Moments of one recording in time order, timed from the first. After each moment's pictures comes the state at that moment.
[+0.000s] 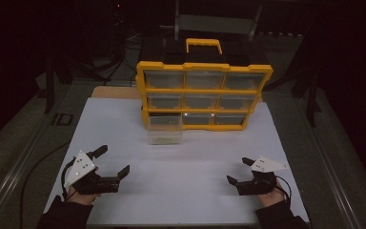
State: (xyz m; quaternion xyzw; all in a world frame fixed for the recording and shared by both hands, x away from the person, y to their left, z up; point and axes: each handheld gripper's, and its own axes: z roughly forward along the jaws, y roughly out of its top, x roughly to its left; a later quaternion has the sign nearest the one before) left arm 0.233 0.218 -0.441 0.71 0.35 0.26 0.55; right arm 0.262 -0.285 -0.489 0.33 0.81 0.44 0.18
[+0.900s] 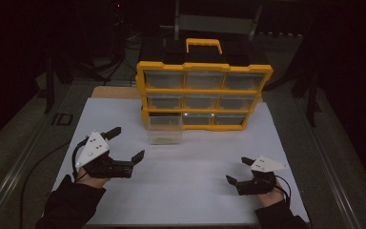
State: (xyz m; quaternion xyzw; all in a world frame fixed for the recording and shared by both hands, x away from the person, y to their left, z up) left arm 0.251 0.175 -0.383 0.73 0.30 0.25 0.56; right arm 0.262 -0.283 -0.487 0.33 0.81 0.45 0.18
